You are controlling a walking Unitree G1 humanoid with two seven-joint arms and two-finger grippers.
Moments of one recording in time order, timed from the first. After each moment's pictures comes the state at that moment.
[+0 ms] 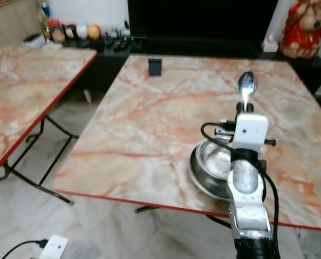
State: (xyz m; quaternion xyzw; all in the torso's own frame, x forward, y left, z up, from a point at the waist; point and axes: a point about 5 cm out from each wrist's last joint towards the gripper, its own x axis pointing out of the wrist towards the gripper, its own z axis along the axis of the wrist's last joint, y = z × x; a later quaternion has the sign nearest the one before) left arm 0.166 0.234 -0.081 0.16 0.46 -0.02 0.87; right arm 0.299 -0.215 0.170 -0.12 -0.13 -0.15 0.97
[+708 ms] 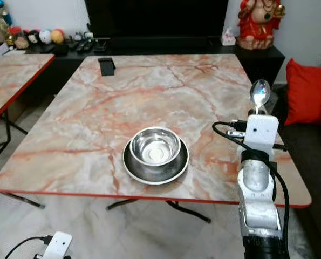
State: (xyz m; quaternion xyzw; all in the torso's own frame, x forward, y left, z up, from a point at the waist) left arm 0.167 0.230 -0.082 0.16 0.46 -0.02 0.87; right arm 0.307 -0.223 0.158 -0.11 -0.04 -0.15 0.98
